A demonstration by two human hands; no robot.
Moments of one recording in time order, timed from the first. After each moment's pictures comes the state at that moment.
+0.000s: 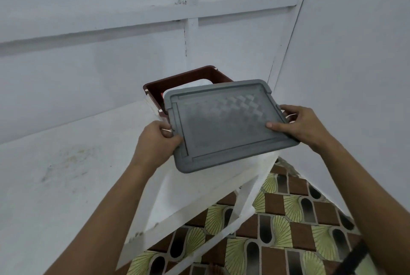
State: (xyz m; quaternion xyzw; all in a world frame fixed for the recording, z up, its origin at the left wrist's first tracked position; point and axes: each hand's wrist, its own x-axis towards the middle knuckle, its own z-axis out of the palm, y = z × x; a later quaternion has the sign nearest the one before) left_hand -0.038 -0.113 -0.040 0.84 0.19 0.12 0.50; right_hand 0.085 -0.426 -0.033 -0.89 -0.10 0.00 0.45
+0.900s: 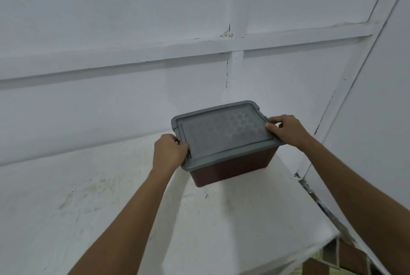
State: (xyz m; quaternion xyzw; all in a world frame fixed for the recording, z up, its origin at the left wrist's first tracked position) left_hand 0.102 -0.042 -0.056 0.85 0.35 0.20 0.34; right_hand 0.310 -0.298 -0.051 -0.91 -0.26 0.01 0.33
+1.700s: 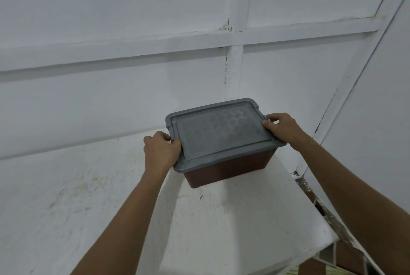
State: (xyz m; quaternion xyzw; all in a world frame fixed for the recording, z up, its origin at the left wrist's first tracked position) left_hand 0.115 -0.031 -0.080 0.81 0.40 0.23 0.36; right_hand 0.324 -0.286 -0.061 -0.90 -0.19 0.04 0.40
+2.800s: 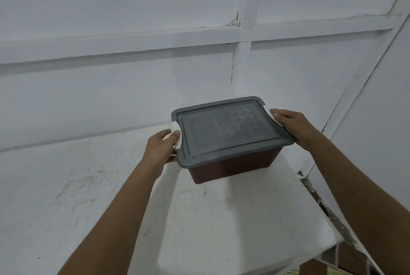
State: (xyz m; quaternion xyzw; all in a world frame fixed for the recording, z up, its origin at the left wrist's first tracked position) left_hand 0.093 -0.034 -0.062 0.66 0.37 0.19 0.63; right_hand 0.314 -0.292 -0.049 -0.81 -0.16 0.14 0.55
